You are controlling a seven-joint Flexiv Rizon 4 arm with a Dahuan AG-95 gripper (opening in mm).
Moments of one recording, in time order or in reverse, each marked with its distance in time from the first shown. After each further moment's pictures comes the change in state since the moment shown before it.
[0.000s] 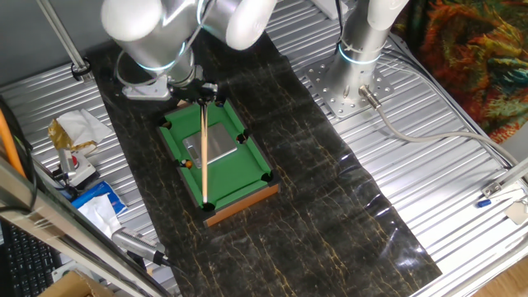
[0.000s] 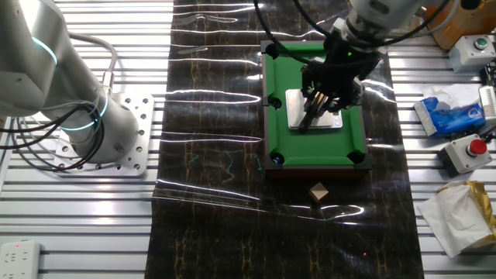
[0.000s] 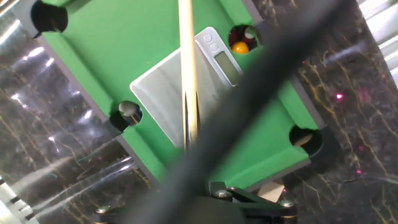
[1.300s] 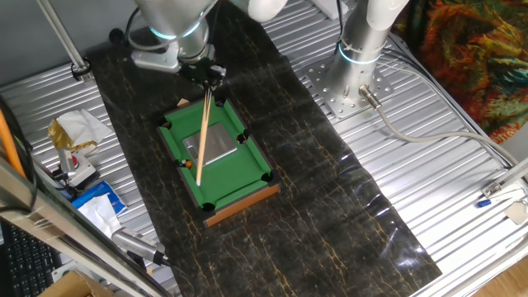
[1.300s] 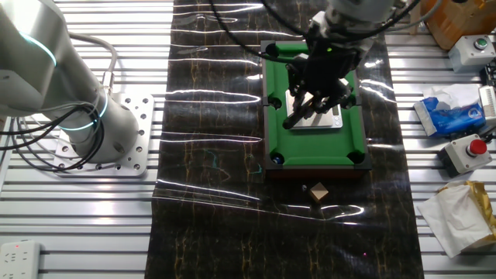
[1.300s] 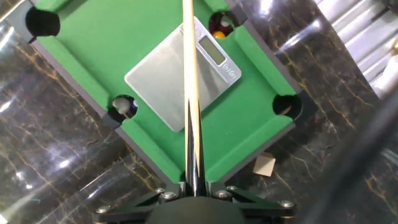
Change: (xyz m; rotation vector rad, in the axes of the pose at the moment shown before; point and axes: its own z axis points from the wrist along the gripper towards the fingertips) arm 0.029 0.014 -0.016 0.019 -0.001 0.098
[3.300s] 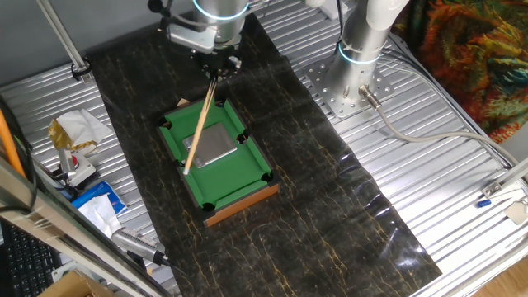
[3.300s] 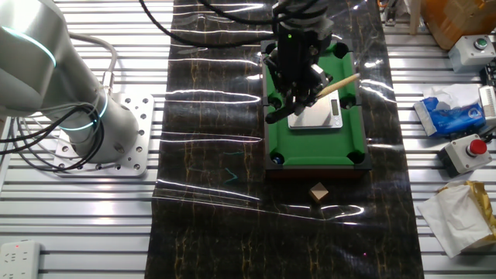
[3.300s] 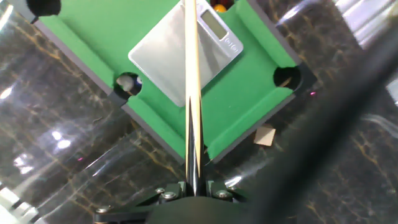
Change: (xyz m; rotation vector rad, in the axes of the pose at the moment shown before) arm 0.016 0.014 -0.014 0.233 -0.122 0.146
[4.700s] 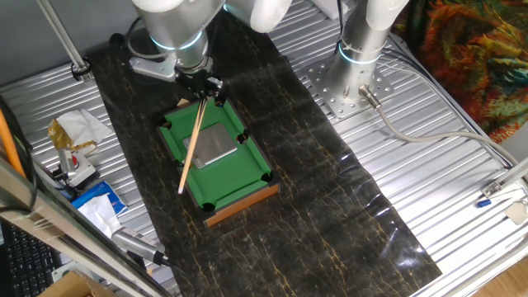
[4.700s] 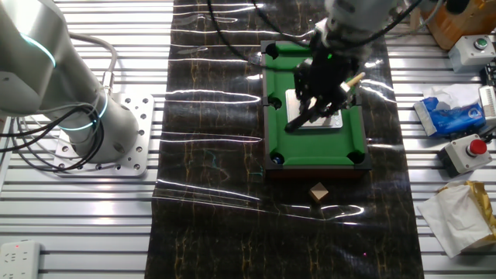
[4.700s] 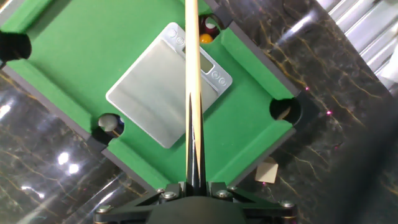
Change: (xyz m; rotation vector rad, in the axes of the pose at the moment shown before) arm -0.032 -0.008 0.050 -0.188 0.075 -0.036
